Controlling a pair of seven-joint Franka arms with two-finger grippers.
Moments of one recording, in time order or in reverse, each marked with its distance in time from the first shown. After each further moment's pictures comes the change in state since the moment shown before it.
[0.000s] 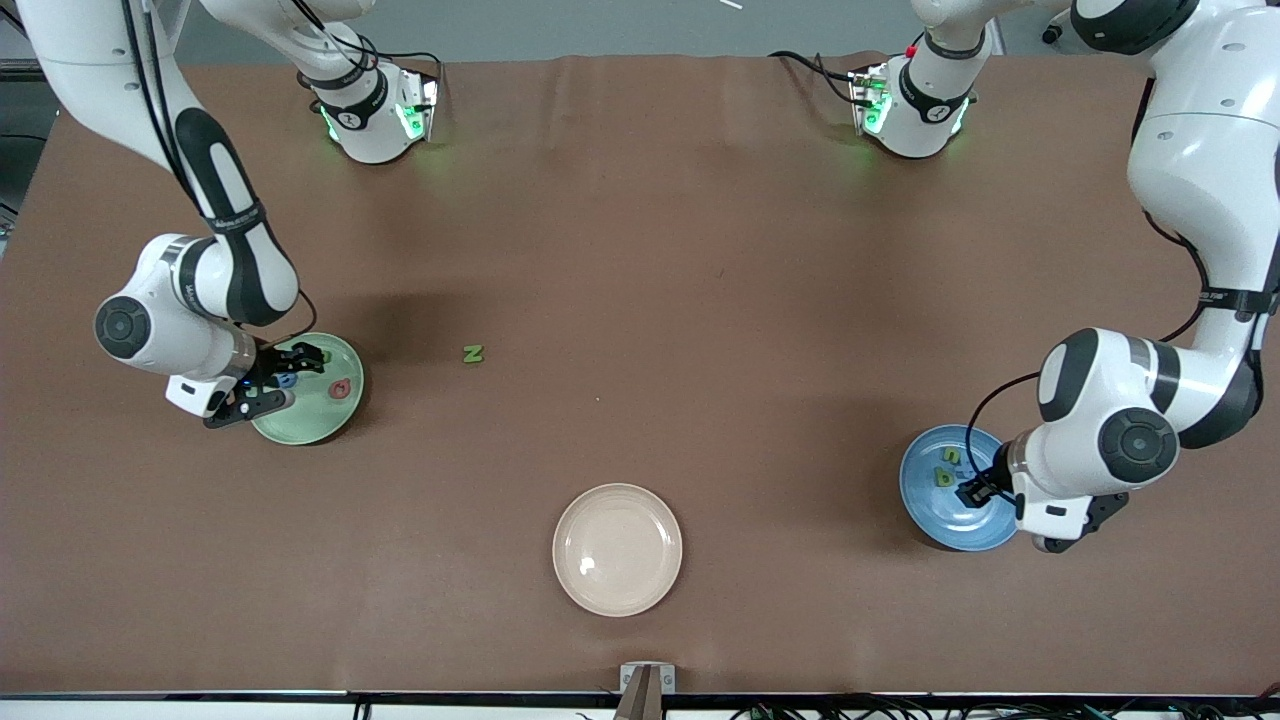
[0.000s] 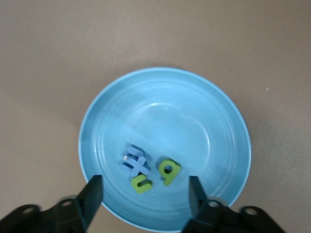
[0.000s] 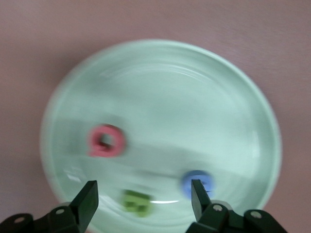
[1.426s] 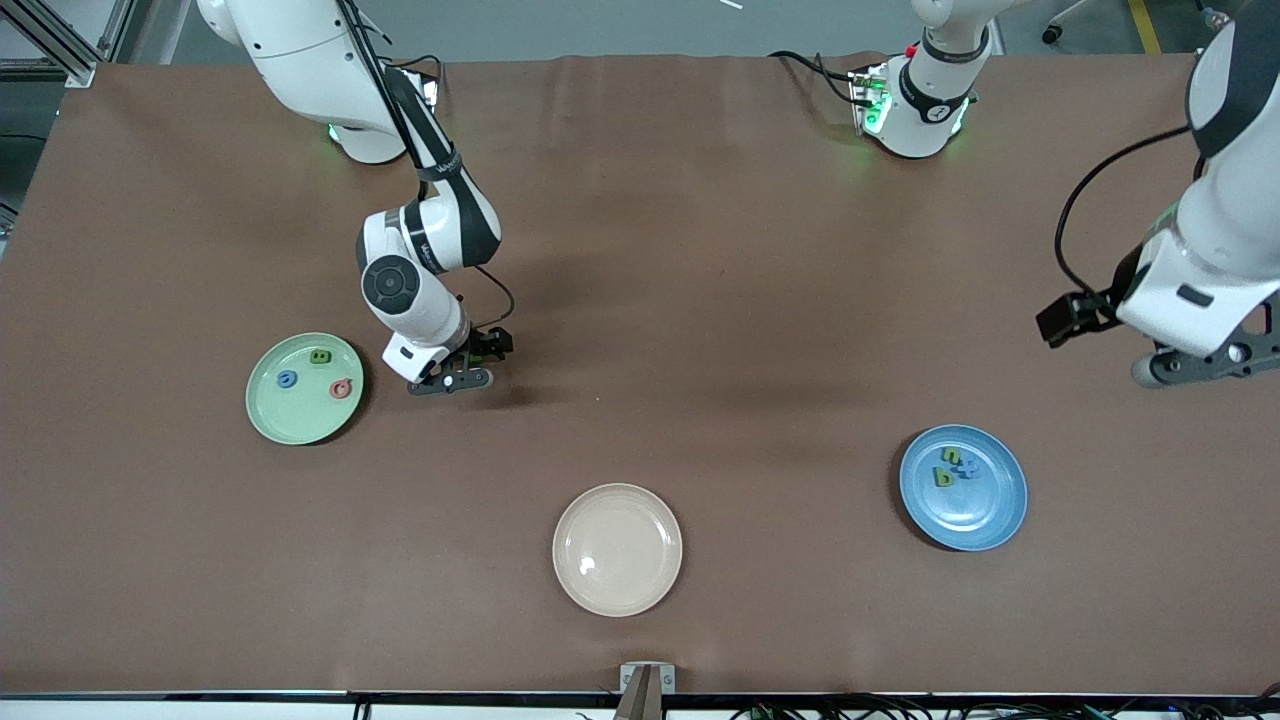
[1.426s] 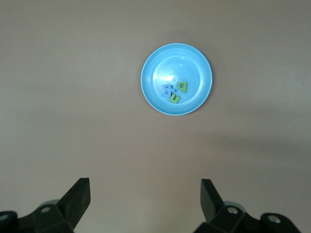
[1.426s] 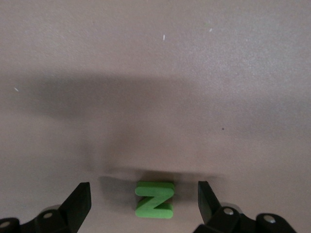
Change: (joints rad) left arm 0.017 -0.557 -0.089 0.049 -0.215 -0.494 0.579; right arm 0.487 0.082 0.006 -0.036 0.128 0.209 0.476
